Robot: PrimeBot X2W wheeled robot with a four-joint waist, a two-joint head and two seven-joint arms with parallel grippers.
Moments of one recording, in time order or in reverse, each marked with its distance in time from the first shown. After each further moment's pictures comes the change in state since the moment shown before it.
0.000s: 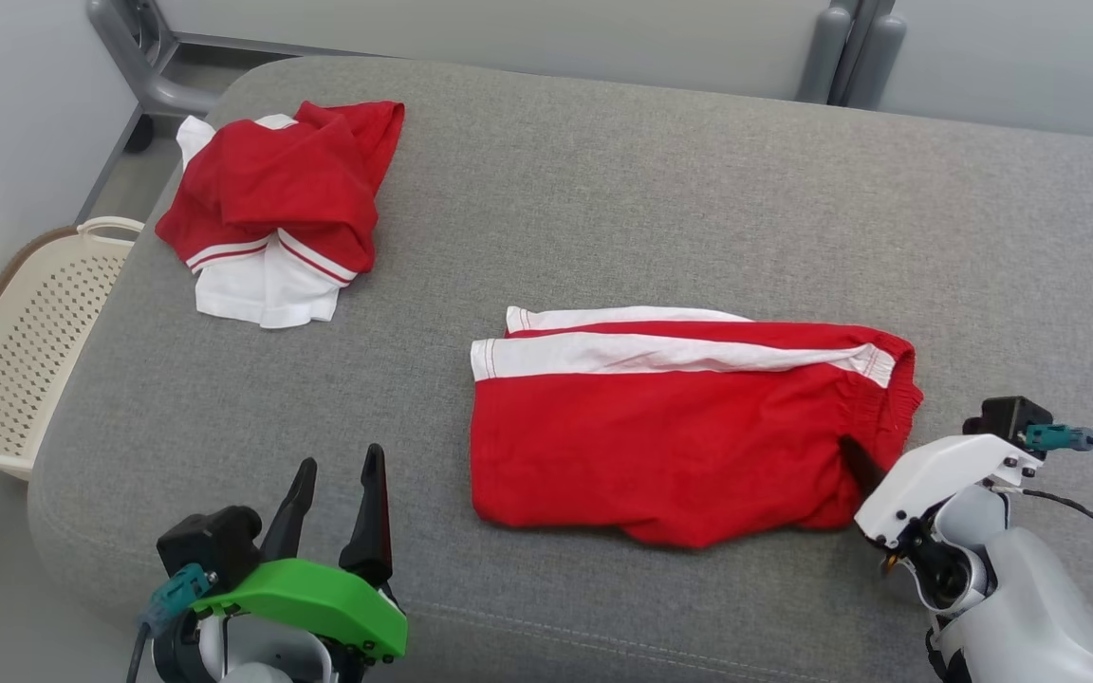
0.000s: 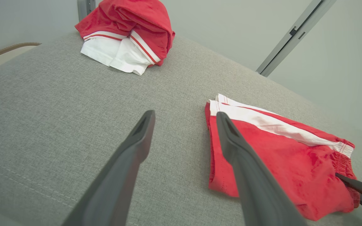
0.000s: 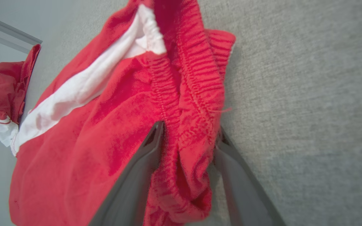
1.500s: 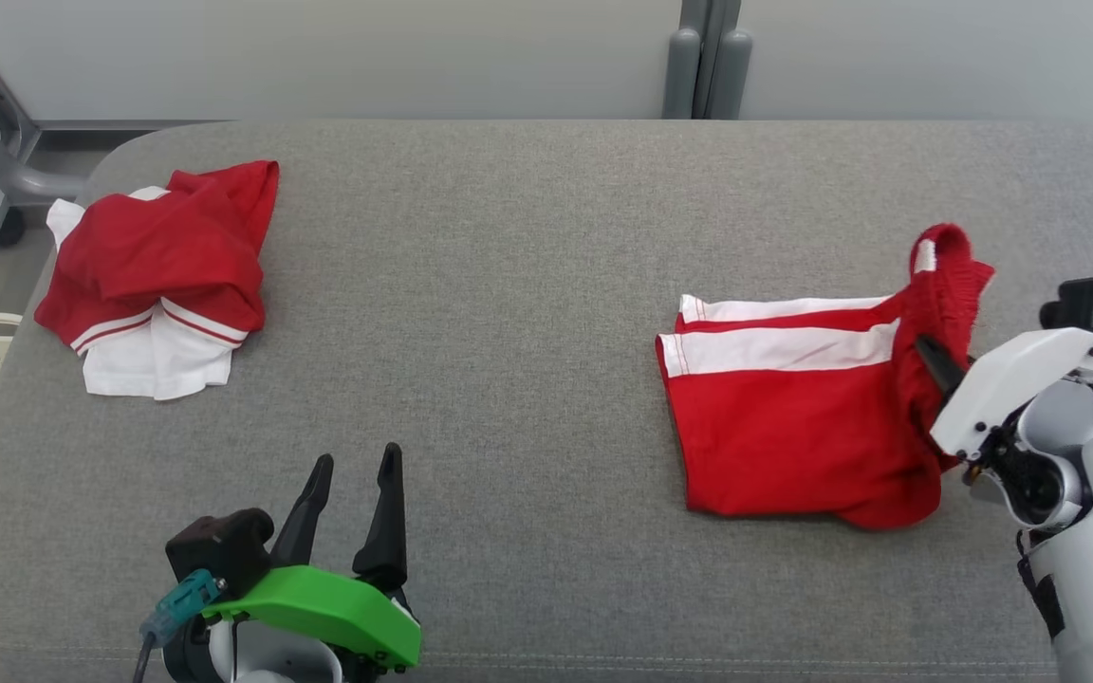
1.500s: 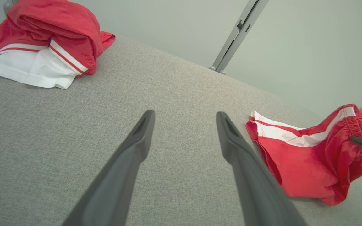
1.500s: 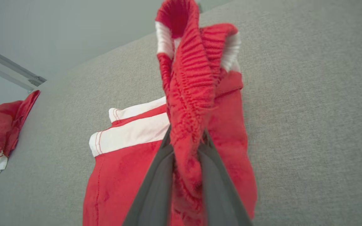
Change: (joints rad) left arm 0.014 0.015 -0.026 -0.071 0.008 0.010 0.007; right arm -0.073 -0.189 0.066 -0.173 0.003 -0.001 0.110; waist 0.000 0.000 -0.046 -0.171
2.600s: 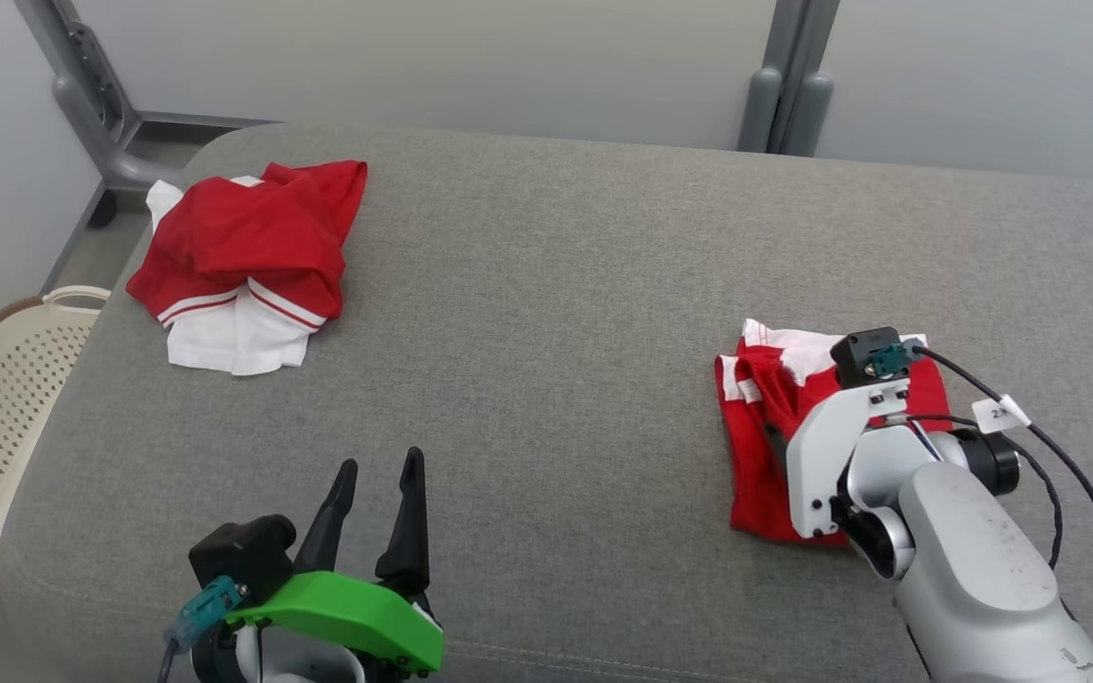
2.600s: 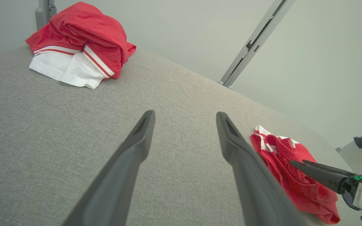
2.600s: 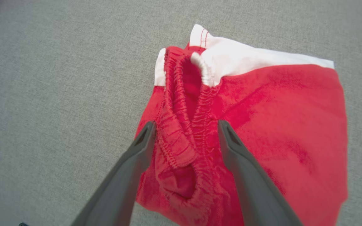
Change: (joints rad) left arm -0.002 -0.040 -0.015 0.027 -0.017 -0.016 -0.029; right arm -0.010 0.146 0.199 0.095 -0.395 0.000 0.070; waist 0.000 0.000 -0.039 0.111
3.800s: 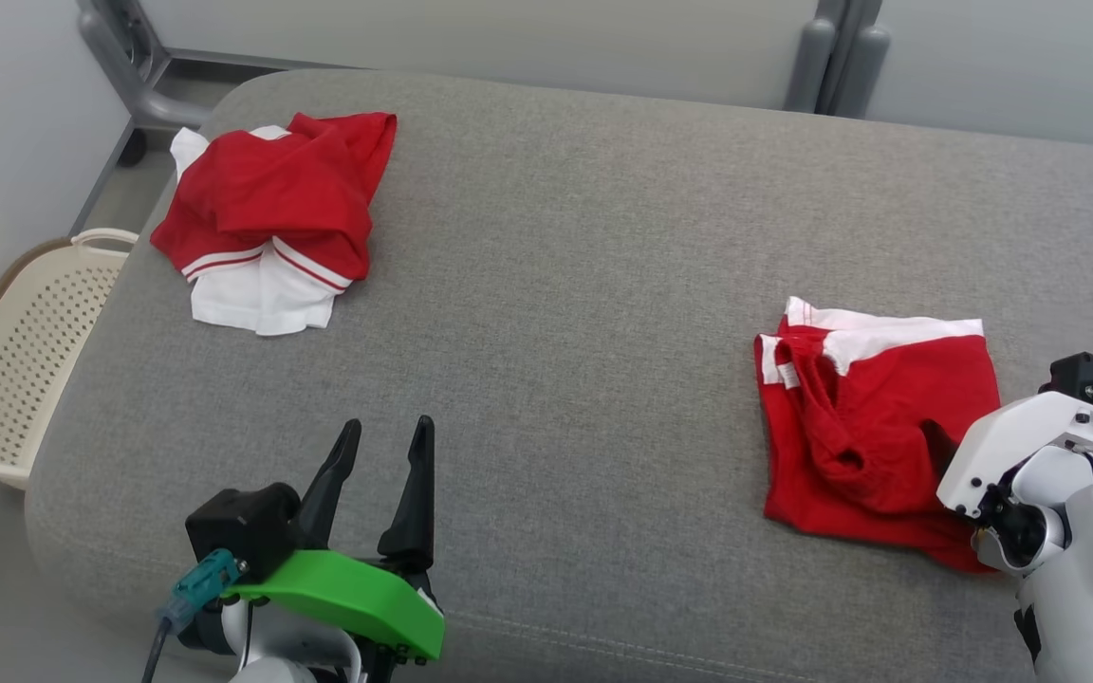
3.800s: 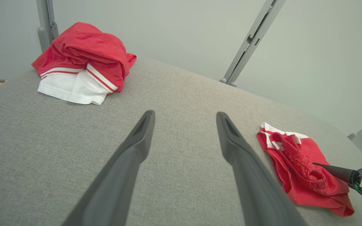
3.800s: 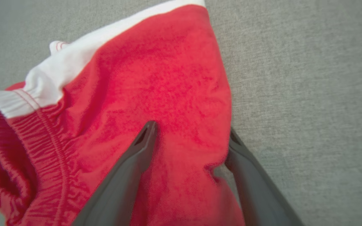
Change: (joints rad) left arm -0.036 0.074 -0.043 -0.142 0.069 0.054 0.077; right arm -0.001 -0.050 -0.388 0.134 0.127 0.000 -0.064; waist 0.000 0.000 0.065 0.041
